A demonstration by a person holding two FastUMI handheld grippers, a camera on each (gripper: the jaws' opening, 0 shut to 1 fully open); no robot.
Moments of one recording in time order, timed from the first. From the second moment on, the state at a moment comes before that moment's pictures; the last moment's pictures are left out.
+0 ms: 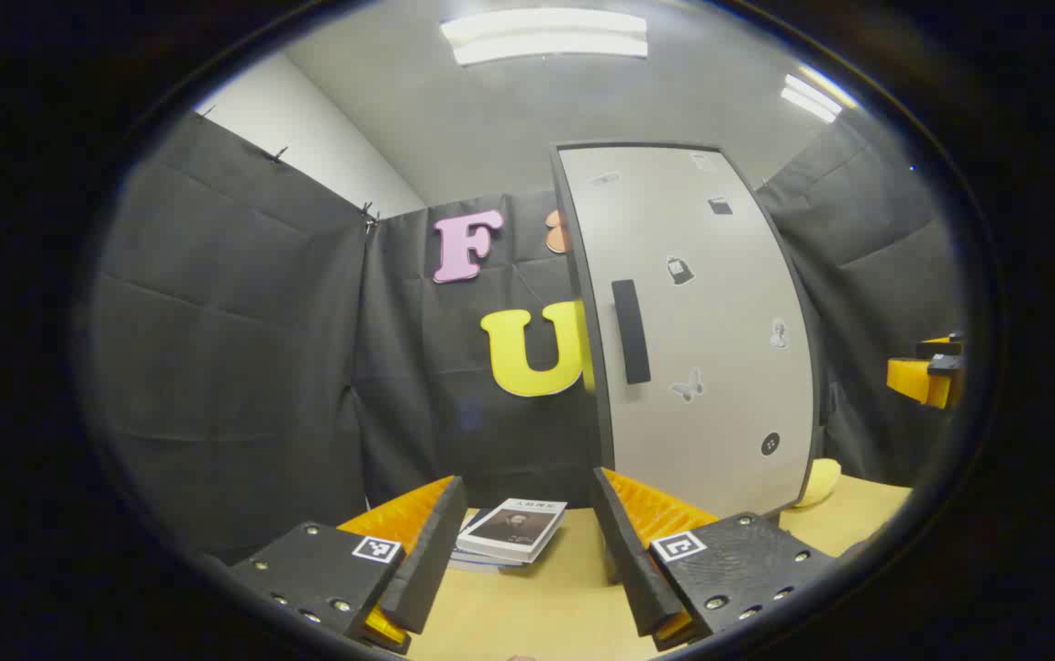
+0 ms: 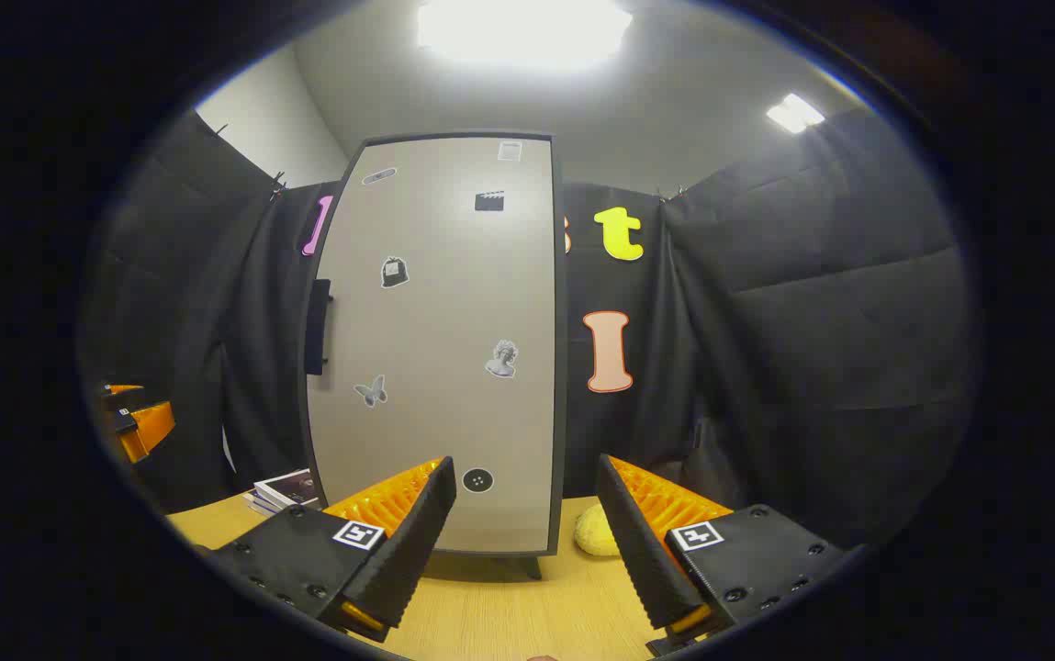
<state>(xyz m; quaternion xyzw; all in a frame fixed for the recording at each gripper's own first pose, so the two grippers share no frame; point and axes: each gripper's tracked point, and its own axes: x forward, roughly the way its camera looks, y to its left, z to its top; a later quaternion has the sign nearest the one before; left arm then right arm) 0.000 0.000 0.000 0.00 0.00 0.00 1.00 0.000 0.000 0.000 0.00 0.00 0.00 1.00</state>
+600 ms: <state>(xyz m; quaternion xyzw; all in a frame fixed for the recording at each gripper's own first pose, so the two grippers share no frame) -0.005 0.007 -0.002 0.00 0.00 0.00 1.00 0.001 0.001 -0.006 0.01 0.01 0.00 1.00</state>
